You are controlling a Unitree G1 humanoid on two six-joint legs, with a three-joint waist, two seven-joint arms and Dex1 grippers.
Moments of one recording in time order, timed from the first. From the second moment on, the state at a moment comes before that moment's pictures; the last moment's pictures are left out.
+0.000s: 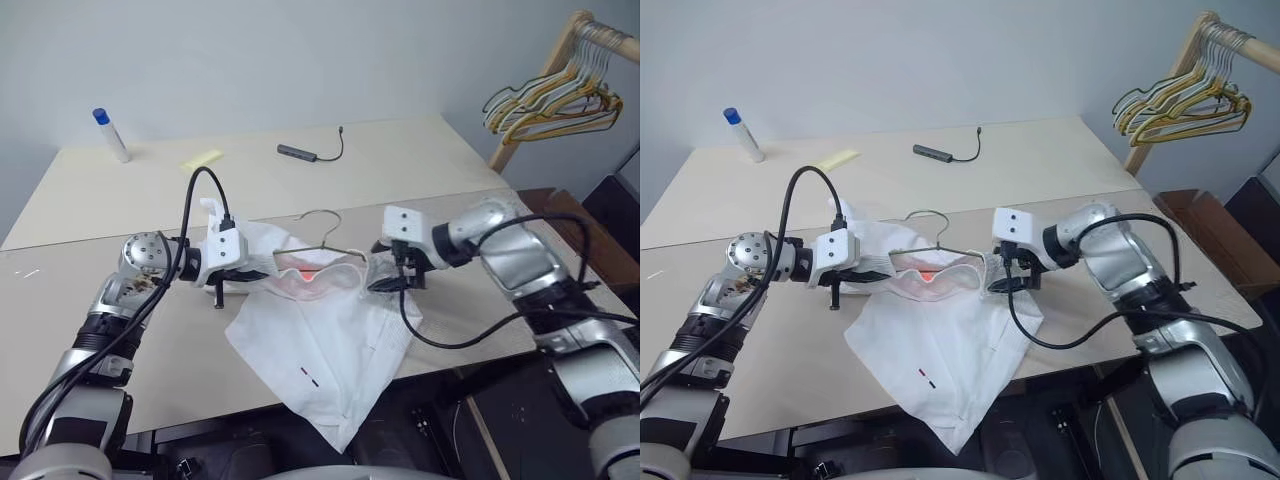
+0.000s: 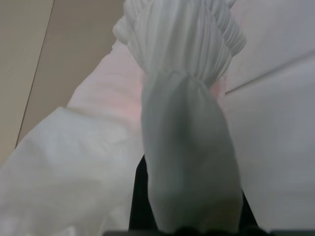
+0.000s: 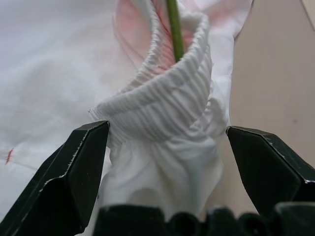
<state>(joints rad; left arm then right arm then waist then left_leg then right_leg) -0.58 0.71 -0.20 0.39 -0.06 -0.09 -1.26 -0.83 -0.65 0.48 0.21 0.02 0.48 1.22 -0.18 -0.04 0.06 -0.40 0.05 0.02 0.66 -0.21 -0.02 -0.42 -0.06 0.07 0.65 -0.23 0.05</state>
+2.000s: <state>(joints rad) -0.78 0.44 0.20 -0.19 -0.79 0.67 -0.72 -0.80 -0.71 -0.71 0.12 0.15 1.61 0.24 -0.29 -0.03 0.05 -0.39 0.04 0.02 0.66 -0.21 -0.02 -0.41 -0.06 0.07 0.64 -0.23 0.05</state>
